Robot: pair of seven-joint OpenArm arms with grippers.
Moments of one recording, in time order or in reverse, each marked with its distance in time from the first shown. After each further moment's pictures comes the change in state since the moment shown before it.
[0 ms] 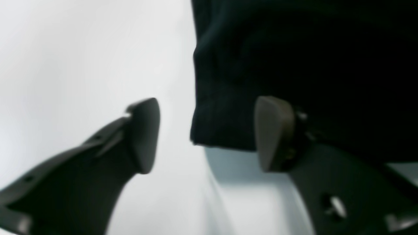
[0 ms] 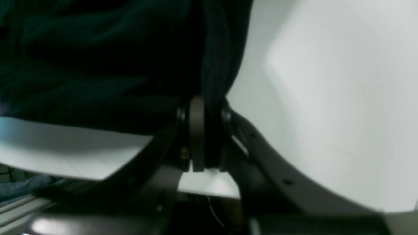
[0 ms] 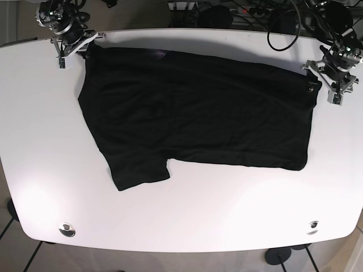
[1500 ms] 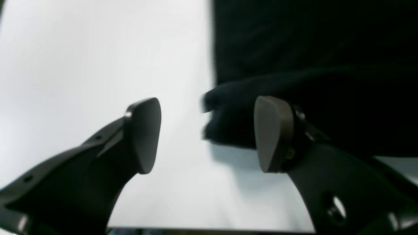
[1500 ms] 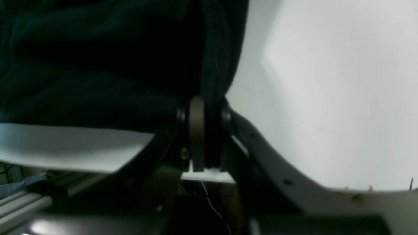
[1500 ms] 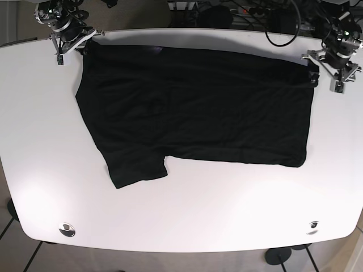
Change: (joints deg) left arm 5.2 4.8 -4.6 10.1 -0.2 0.0 0.4; right arm -1.6 1.5 -0.3 0.0 0.0 -2.4 0.2
